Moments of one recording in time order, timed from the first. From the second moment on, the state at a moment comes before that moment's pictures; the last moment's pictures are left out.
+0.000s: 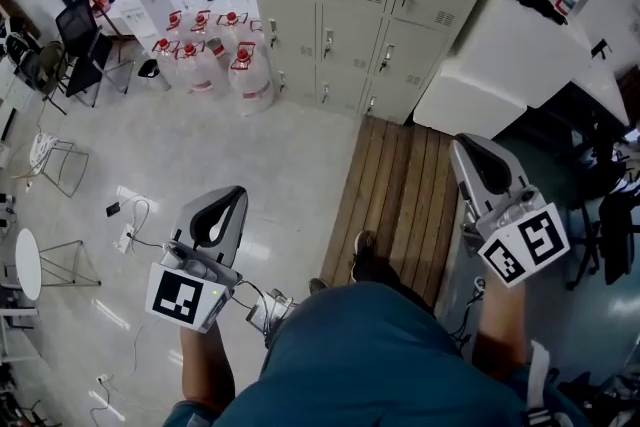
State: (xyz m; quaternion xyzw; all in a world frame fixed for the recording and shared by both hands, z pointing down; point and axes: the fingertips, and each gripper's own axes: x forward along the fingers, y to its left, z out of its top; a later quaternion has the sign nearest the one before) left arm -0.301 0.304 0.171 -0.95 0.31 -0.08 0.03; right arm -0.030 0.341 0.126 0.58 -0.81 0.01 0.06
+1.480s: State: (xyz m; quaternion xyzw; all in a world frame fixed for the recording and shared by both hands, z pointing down) left arm -0.111 0.138 0.191 -0.92 0.37 -0.11 0.02; right arm 0.132 0.132 0.168 0.49 -0.87 0.04 0.05
